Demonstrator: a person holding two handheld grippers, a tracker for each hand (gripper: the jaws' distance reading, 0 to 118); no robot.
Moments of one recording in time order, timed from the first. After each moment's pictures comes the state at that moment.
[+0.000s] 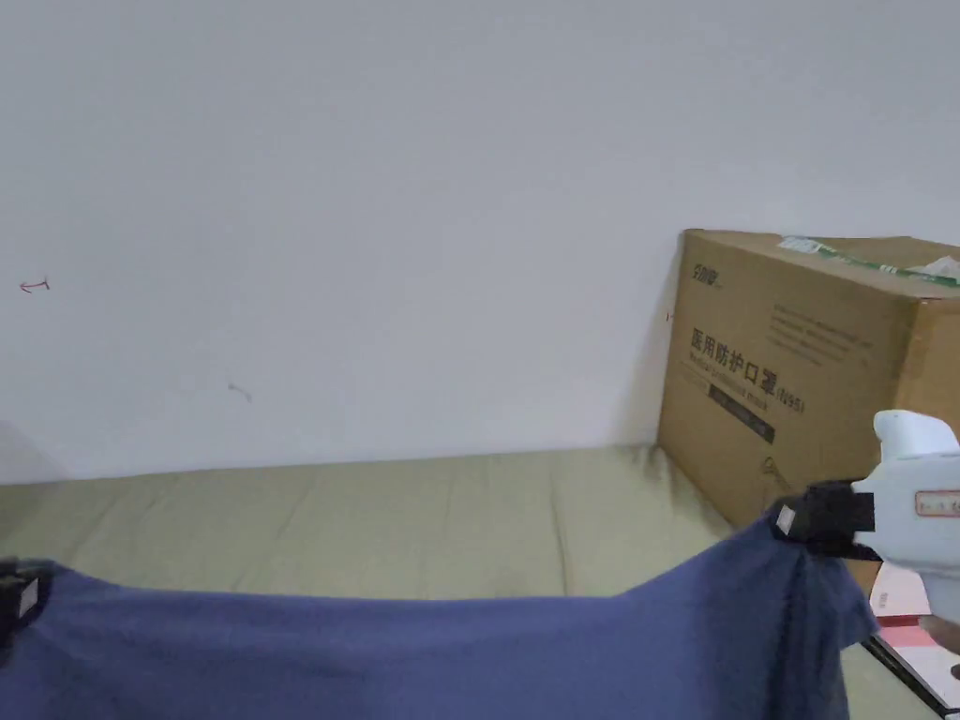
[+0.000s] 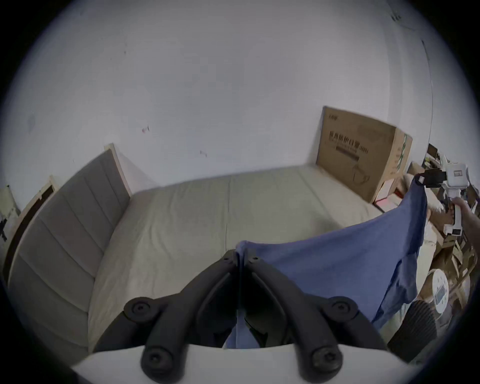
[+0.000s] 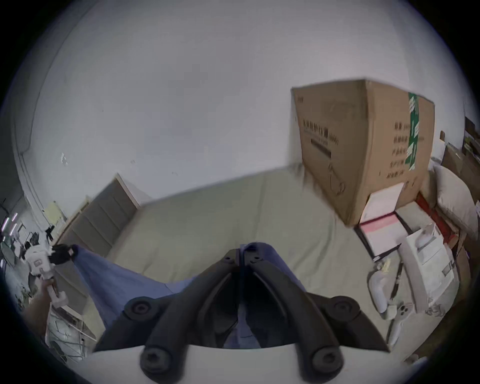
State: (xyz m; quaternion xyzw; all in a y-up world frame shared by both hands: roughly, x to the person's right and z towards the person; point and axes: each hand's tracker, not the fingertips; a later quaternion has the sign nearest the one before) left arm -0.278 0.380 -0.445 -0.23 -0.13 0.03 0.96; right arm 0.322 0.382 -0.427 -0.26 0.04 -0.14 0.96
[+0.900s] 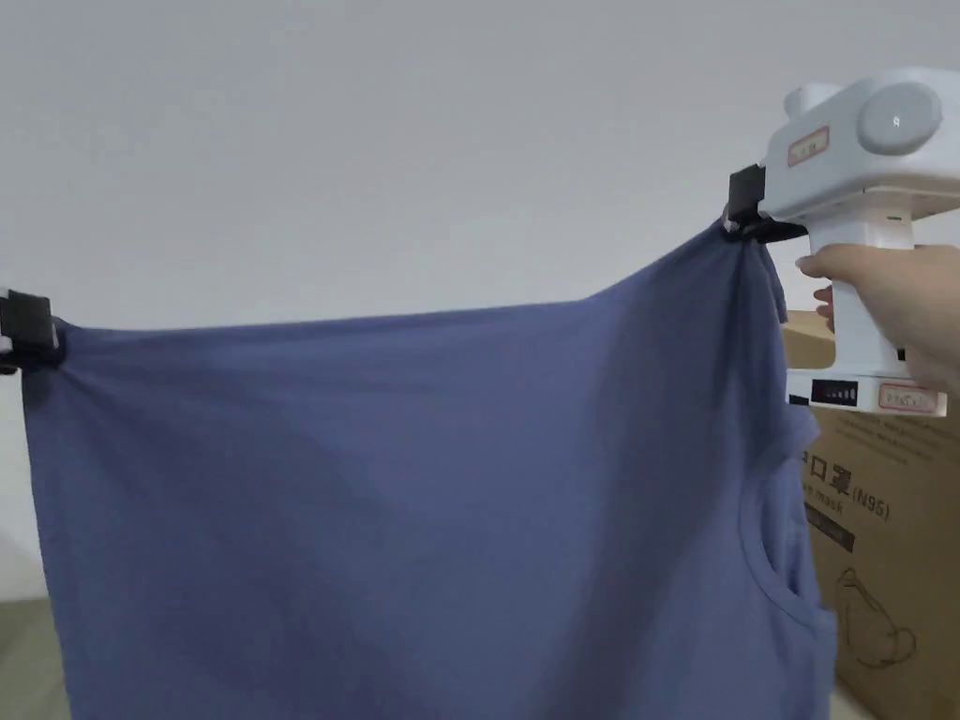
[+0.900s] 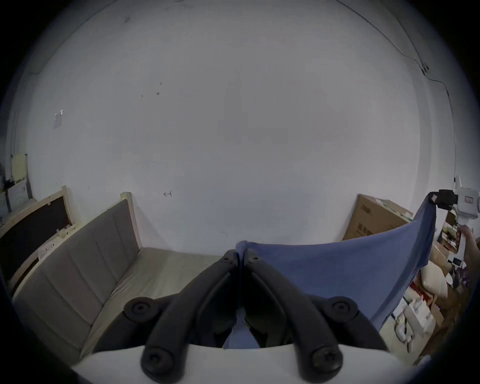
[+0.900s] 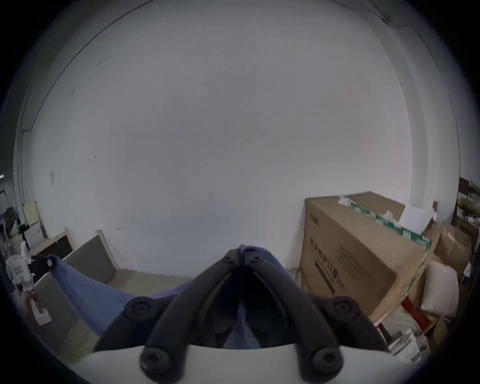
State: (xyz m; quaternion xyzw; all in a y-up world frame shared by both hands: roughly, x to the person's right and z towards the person) left arm -0.286 0.531 -0.659 -0.11 -0.02 0.05 0.99; right arm 0.279 0.606 -0.667 -0.10 -0.01 -0.05 0.99
